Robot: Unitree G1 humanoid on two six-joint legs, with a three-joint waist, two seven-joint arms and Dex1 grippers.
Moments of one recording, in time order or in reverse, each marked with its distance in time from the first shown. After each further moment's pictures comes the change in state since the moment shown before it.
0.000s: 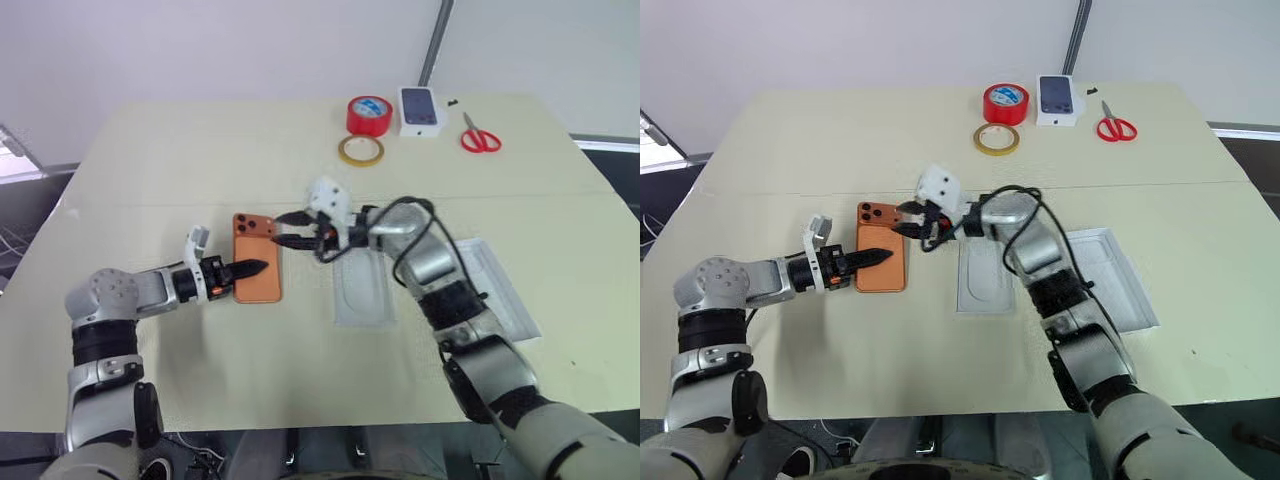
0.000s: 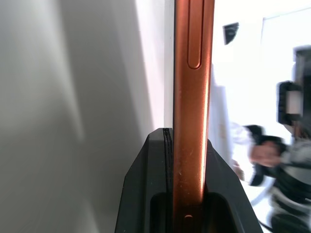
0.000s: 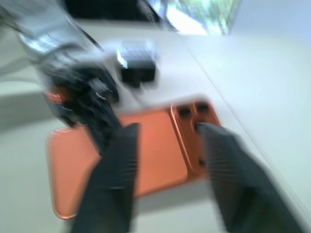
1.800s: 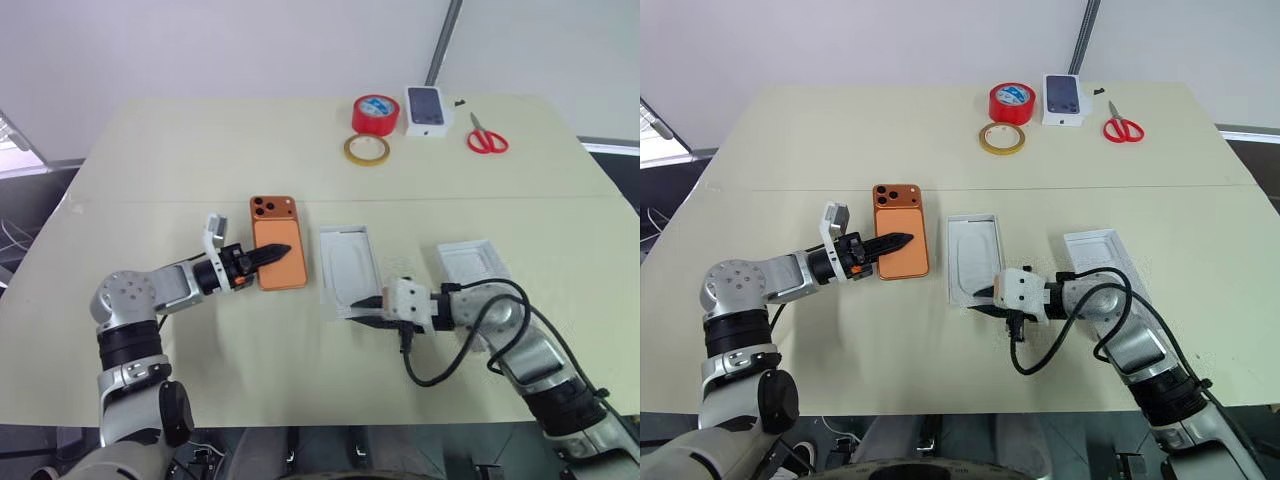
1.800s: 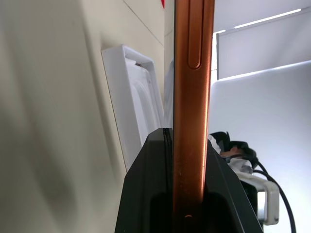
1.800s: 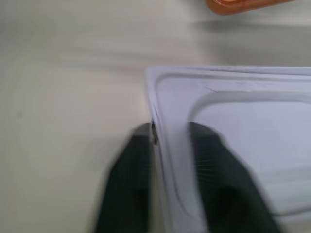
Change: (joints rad) left arm -0.032 -0.146 0.080 -0.076 -0.157 -0.005 0.186; right arm 0.476 -0.375 0.041 -0.343 -0.082 -0.105 -0.034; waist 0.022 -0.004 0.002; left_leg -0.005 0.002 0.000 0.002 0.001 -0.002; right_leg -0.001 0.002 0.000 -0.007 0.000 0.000
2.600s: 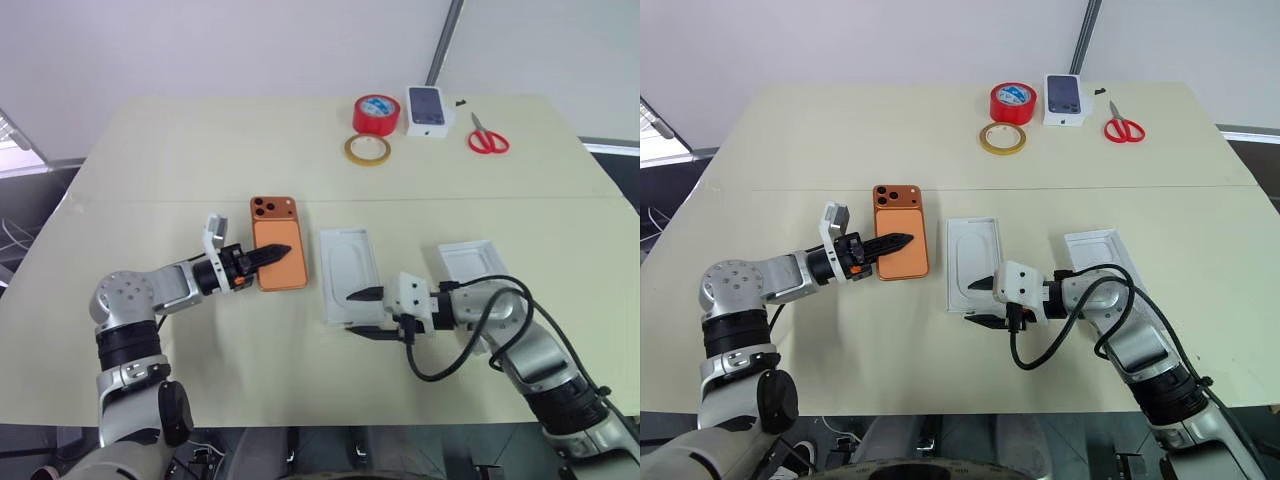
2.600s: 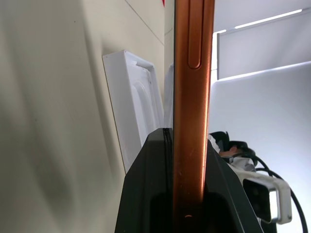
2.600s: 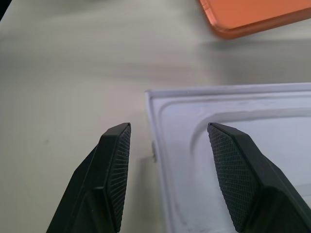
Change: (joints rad) left arm 0.001 0.003 0.000 0.000 -0.015 0.000 0.018; right arm 0.006 -0.013 -0.010 -0.034 0.064 0.042 0.031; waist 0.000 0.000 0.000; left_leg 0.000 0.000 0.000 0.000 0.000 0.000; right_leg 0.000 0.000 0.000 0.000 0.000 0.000
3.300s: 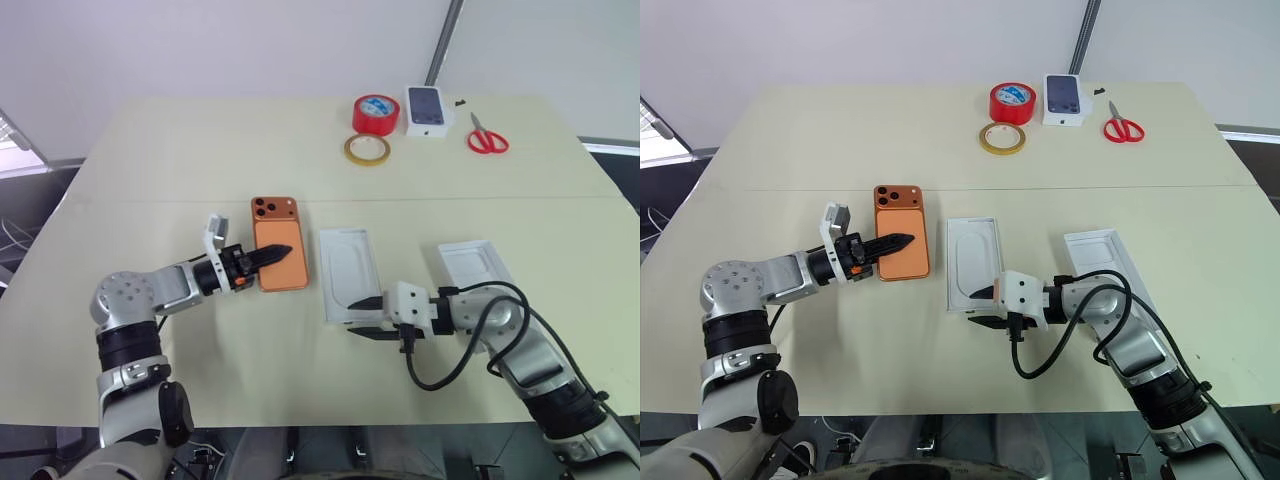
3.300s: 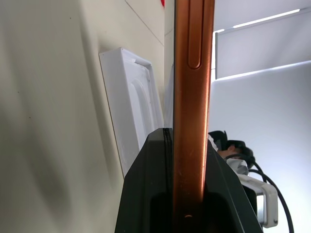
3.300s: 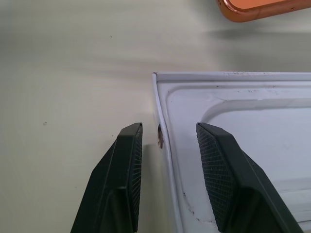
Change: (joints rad) left arm 0.005 -0.003 0.000 -0.005 -0.023 0.004 0.017; right arm 0.009 0.012 0.005 0.049 -0.038 -0.071 -0.013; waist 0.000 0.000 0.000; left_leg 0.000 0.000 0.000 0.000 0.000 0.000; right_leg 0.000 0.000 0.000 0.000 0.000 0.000
